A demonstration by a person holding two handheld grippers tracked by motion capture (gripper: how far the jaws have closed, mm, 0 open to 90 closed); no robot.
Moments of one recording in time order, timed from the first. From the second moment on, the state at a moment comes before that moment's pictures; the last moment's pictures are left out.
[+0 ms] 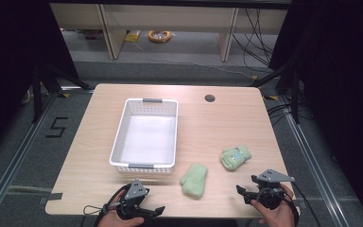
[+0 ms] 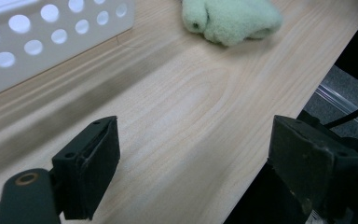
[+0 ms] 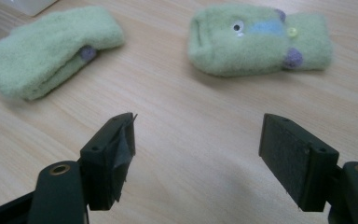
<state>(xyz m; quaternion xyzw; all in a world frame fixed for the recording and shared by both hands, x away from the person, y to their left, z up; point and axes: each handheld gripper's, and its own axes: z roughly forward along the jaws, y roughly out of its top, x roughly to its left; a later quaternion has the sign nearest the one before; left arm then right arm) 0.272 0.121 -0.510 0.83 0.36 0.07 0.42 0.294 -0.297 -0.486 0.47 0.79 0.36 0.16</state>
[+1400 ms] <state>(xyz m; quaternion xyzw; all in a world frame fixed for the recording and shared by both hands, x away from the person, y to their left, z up) 0.272 0.107 -0.505 0.83 0.35 0.07 0.43 0.302 -0.271 -0.479 0.41 0.81 0.39 0.14</state>
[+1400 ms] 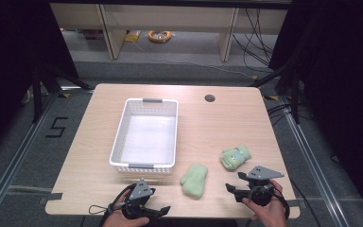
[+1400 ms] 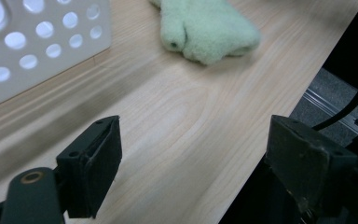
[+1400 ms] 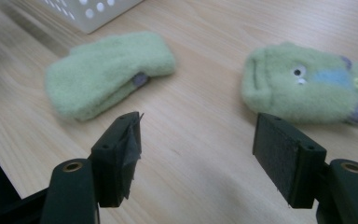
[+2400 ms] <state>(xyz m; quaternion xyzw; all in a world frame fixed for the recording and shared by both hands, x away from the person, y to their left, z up) 0.295 0.048 -0.499 0.85 0.30 0.08 0.43 0.378 -0.197 -0.471 0.32 0.86 0.37 0.11</state>
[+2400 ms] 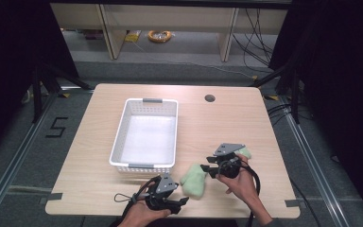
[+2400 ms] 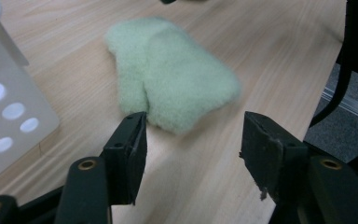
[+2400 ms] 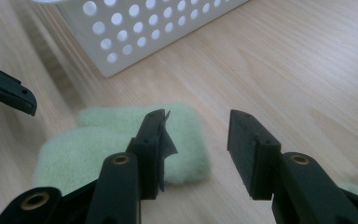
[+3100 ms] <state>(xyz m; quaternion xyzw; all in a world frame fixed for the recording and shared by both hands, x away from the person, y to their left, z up) 0.312 0.034 -0.511 0.87 0.29 0.09 0.38 0.402 -0.171 -0.490 0.33 0.88 0.34 0.09</state>
